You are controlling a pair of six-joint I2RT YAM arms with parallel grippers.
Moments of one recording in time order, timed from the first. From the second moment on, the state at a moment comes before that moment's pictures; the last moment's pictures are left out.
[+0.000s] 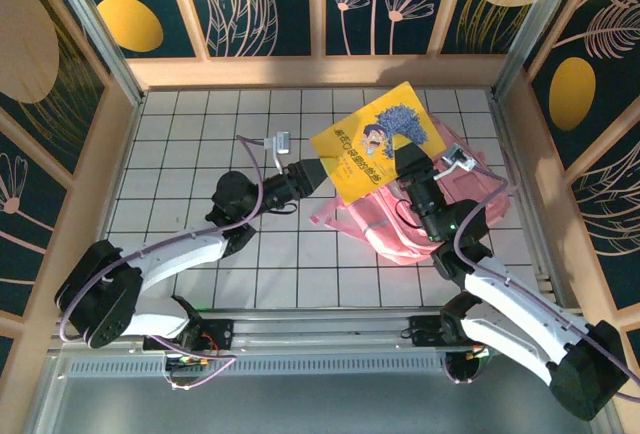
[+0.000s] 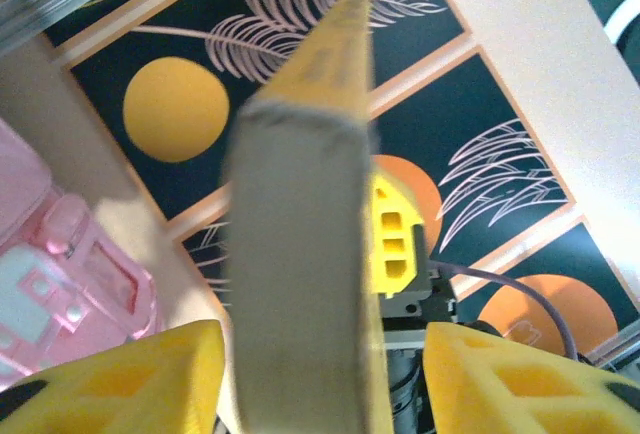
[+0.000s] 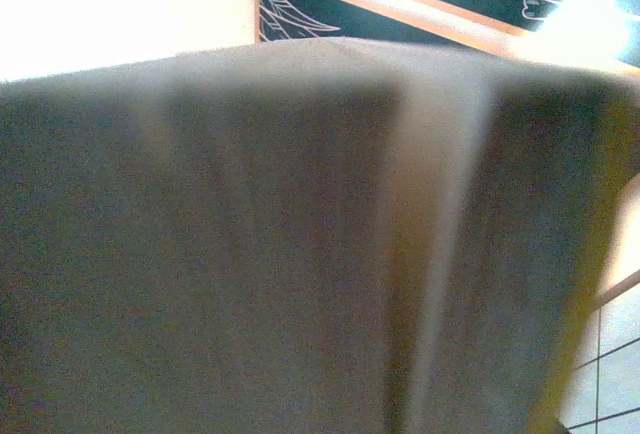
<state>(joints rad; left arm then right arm) -0.74 1.35 0.69 1.00 0.47 -1.22 0.65 0.81 0.47 0.77 0.14 1.19</state>
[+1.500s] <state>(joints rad) -0.47 1.05 0.71 -0.03 0.21 -0.85 0.26 1.36 1.23 -0.43 0.24 1.03</state>
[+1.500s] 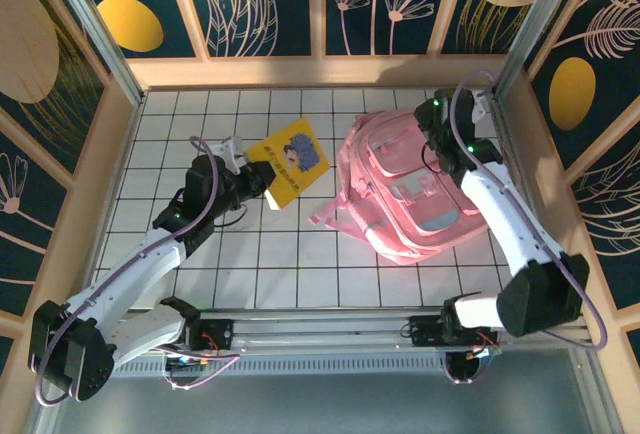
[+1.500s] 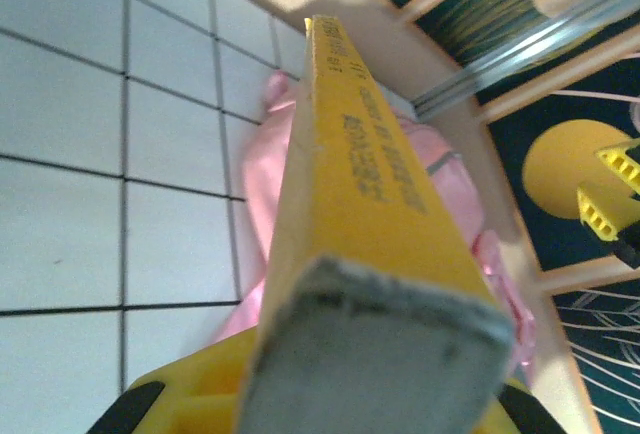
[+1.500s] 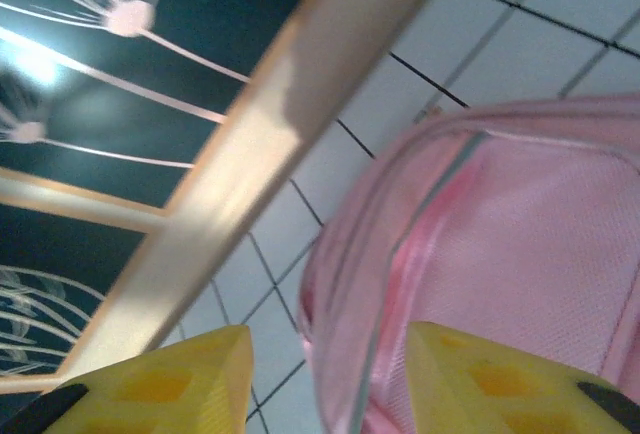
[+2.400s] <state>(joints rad) -0.46 1.03 0.67 0.00 0.41 -0.63 0.19 1.73 1.30 -0.25 -0.03 1.11</state>
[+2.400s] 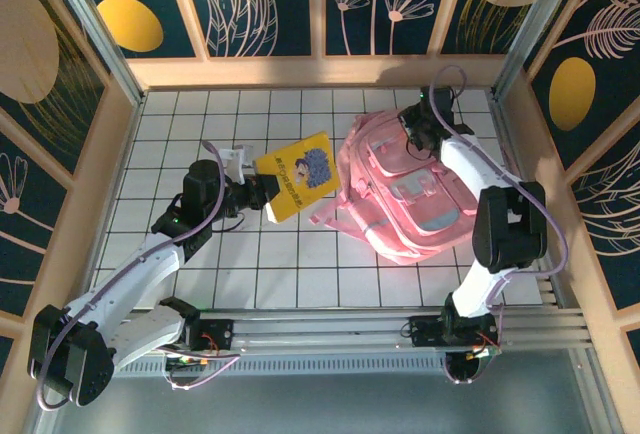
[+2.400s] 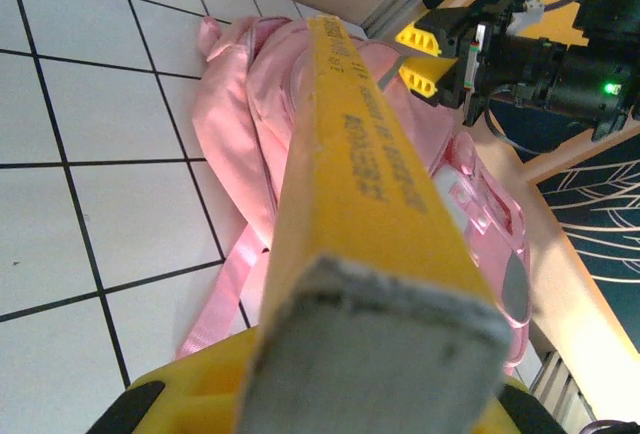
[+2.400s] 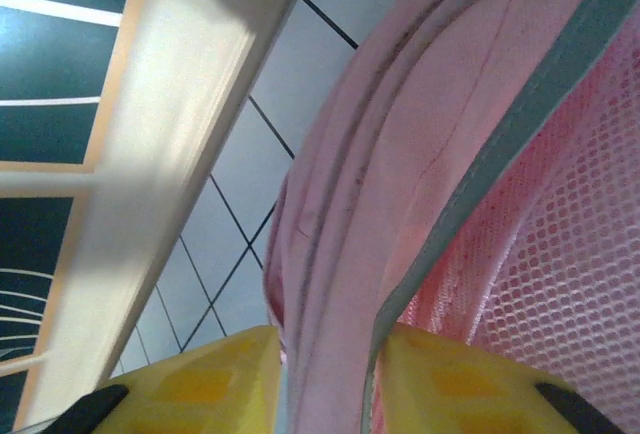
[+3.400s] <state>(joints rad) -0.46 0.94 0.72 -0.20 0.13 -0.59 0.44 1.97 1.65 -0.50 -0.03 0.82</state>
